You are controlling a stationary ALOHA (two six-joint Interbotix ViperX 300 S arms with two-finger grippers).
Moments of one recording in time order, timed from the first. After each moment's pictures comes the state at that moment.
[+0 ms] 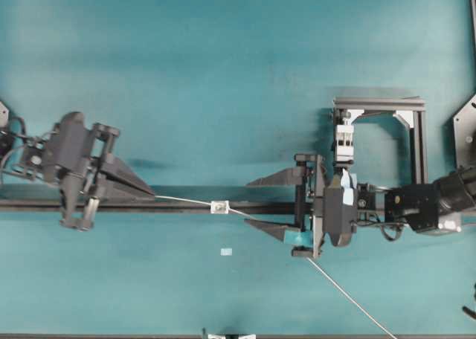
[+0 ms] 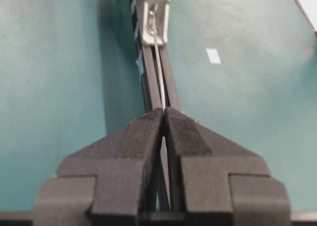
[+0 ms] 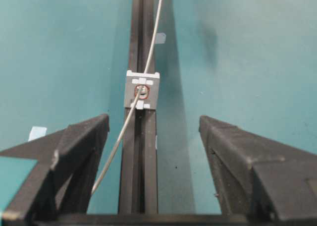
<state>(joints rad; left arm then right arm) -0.29 -0.06 1.23 -0.05 -0.82 -0.19 0.45 0.35 0.85 0.59 -1.04 -0.14</state>
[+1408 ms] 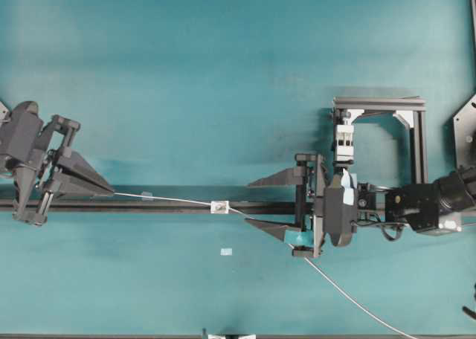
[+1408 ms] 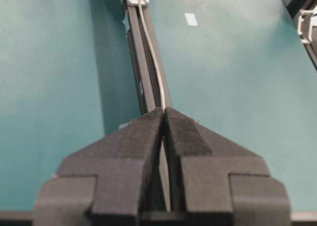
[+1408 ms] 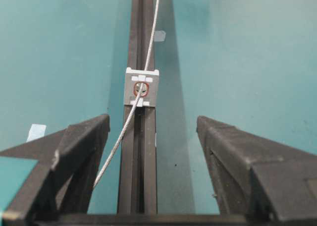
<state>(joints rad) -0.32 -0.34 1.36 -0.04 -0.64 -0.22 0.45 0.35 0.85 0.59 -1.04 -0.14</state>
